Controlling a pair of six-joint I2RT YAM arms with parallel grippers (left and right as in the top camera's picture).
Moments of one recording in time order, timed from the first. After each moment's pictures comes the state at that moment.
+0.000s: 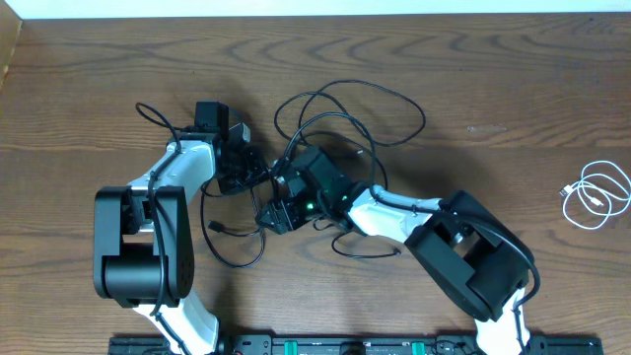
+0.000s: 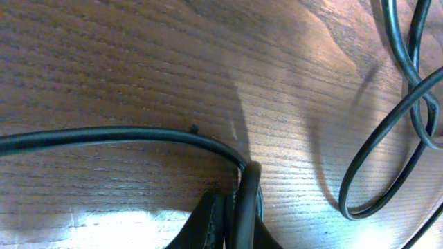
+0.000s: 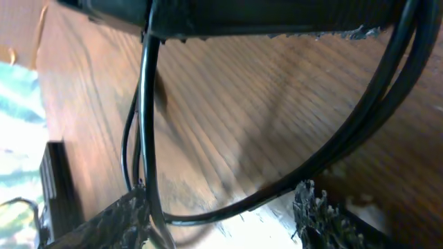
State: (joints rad) left arm -0.02 1.88 1.05 -0.55 0.41 -0.36; right arm 0.83 2.06 1.10 0.12 -0.55 0.52
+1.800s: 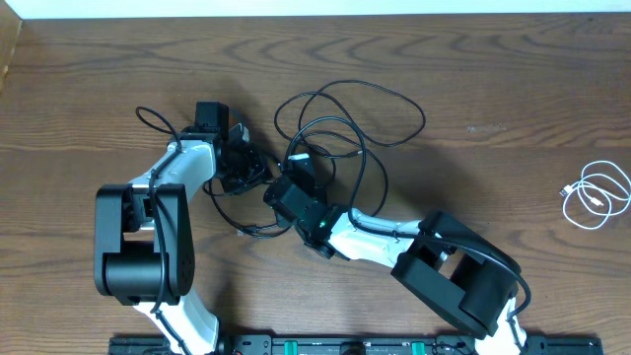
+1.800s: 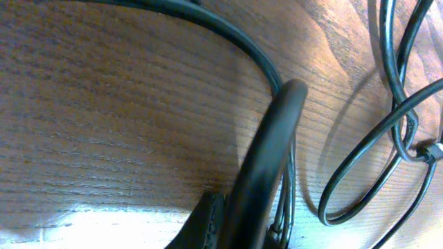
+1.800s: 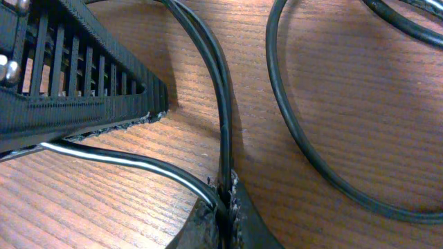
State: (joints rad) left arm -0.02 1.89 1.05 -0.54 0.46 -0.47; right arm 0.98 2.05 1.12 0.06 0.29 0.70
